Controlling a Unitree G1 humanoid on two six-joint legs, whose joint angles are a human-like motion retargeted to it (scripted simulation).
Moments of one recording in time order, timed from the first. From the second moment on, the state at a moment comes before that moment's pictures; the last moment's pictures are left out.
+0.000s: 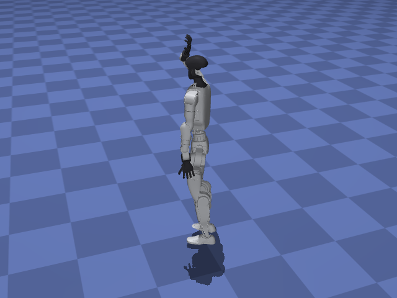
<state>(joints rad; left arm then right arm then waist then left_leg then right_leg) -0.09 0.14 0.19 1.55 -0.20 0.23 -0.04 -0.97 -1.37 -0.05 -0.18 -0.51 -0.06 -0.95 -0.23 -0.03 -0.07 -0.01 -0.06 0.11 0.02 -0.18 -0.01 0.01 -0.07 -0.45 0.00 0.03 0.00</state>
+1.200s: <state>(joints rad) -0.06 0.87 0.74 1.47 -0.04 0.59 0.38 -0.08 -0.57 -0.91 1.44 -0.52 0.25 0.21 -0.27 0.04 -0.02 0.02 -0.05 0.13 0.01 -0.17 -0.01 0.01 -0.07 -0.42 0.01 0.06 -0.01</state>
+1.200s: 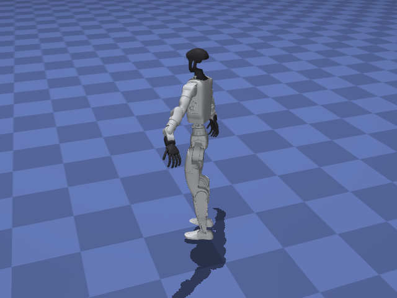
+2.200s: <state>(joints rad) -0.62 1.13 0.70 1.20 -0.22 -0.11 1.10 -0.79 -1.08 -0.61 0.87 0.35 -0.05 -0.42 -0.23 0.10 -0.19 -0.03 -0.05 0.12 0.02 -0.19 -0.01 -0.03 -0.06 -0.42 0.00 0.03 -0.01</state>
